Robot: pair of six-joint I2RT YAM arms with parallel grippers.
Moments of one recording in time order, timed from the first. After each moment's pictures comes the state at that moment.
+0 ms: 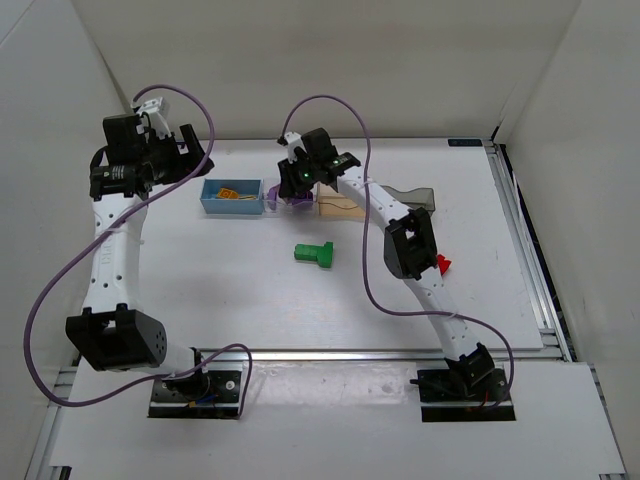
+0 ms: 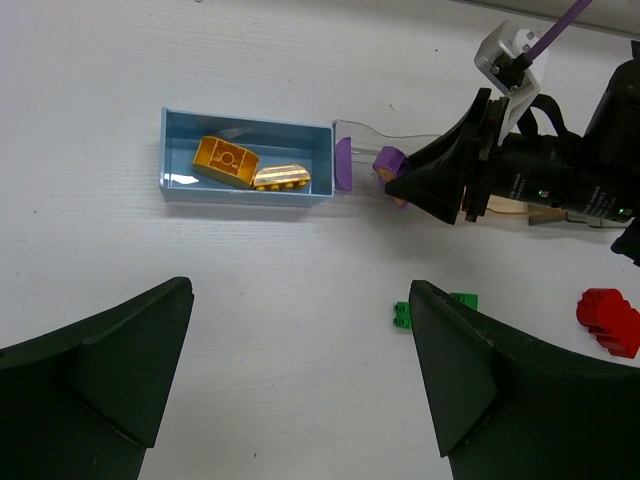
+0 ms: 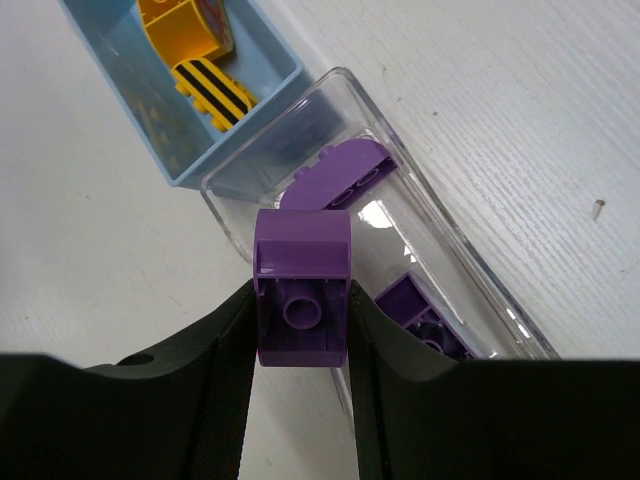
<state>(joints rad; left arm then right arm) 0.12 1.43 1.61 -0.74 0.31 -0.16 0.63 2.62 2.51 -0.57 -0.44 0.03</state>
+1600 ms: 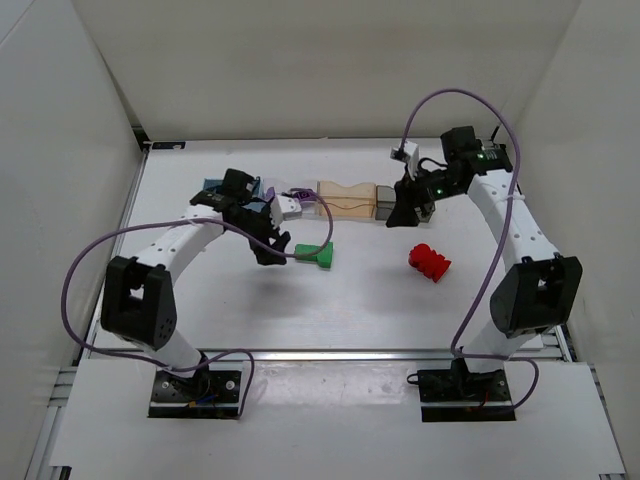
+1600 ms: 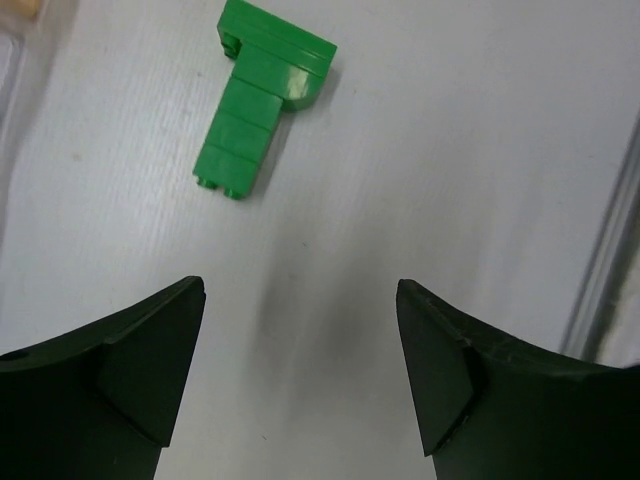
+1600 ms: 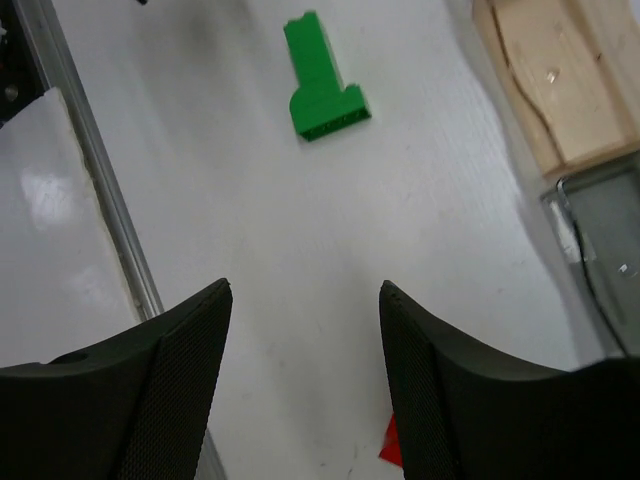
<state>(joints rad) -0.30 1.57 1.21 -0.76 0.69 0.78 0.19 1.65 1.62 -1.08 -0.87 -0.66</state>
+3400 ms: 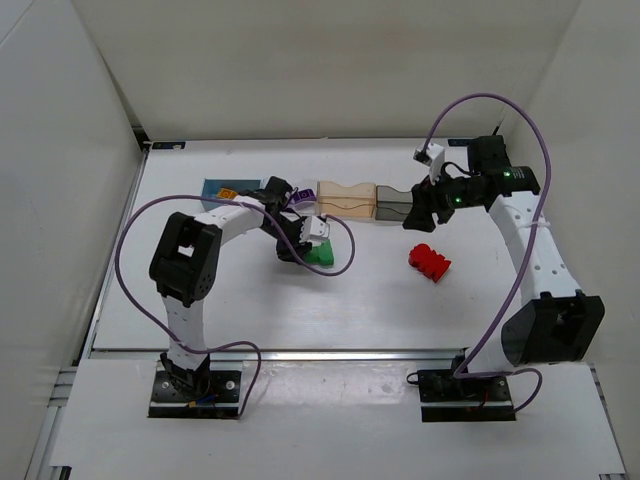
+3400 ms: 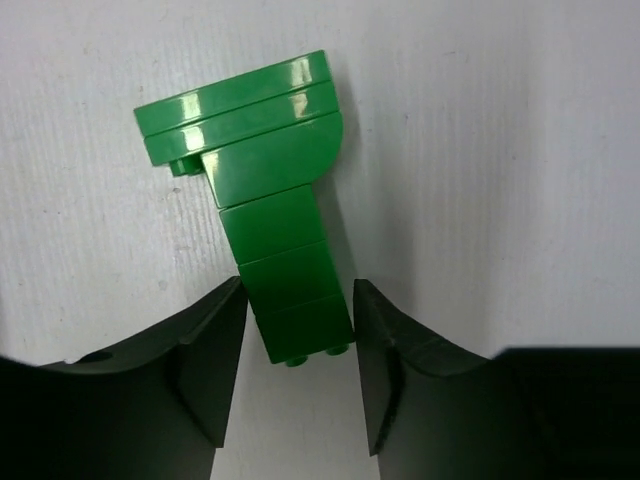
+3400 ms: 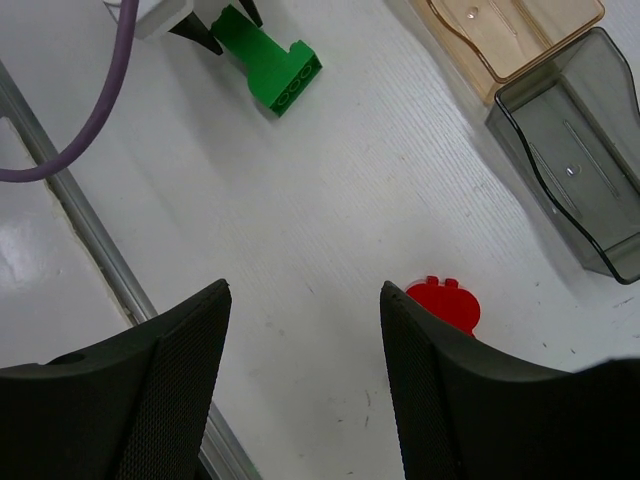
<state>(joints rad) -0.44 1.97 1.35 -0.66 0.67 1.18 0.11 1.44 1.46 -1.03 -0.75 -0.55</state>
